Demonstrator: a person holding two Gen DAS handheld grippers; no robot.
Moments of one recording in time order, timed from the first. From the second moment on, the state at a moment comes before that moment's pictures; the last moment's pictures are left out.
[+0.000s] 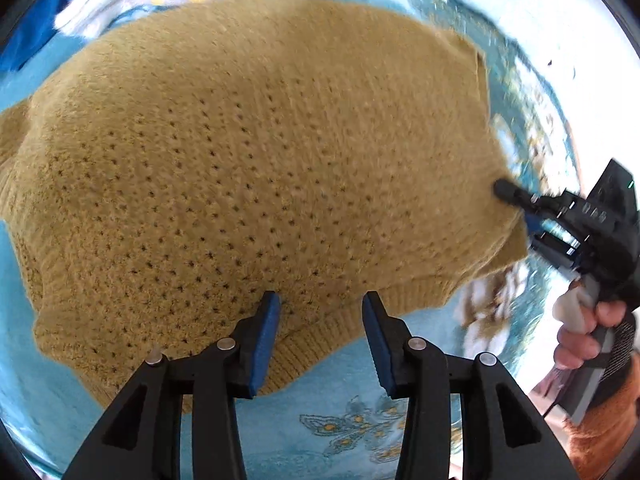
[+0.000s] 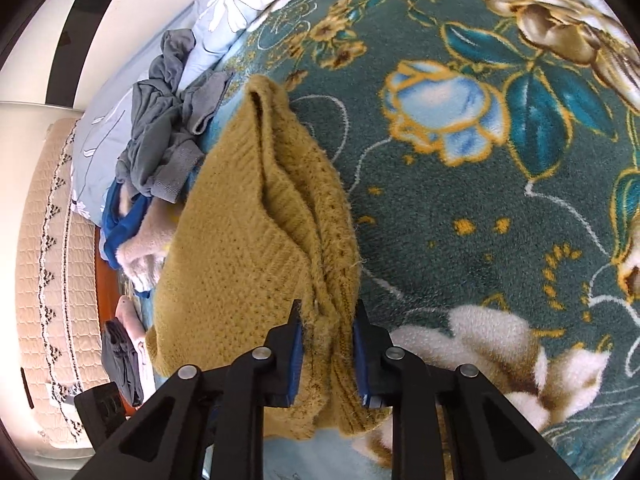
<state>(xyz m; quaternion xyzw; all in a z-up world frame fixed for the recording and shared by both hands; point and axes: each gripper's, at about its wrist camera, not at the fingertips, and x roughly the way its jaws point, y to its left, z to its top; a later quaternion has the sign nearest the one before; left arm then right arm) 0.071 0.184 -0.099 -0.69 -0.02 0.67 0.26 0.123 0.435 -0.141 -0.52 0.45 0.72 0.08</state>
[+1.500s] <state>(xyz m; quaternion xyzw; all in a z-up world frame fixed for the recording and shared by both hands) 0.054 -0.093 -0.051 -0.53 -0.41 0.74 -0.05 0.049 0.061 -0.076 -0.61 0.02 0.75 -0.27</state>
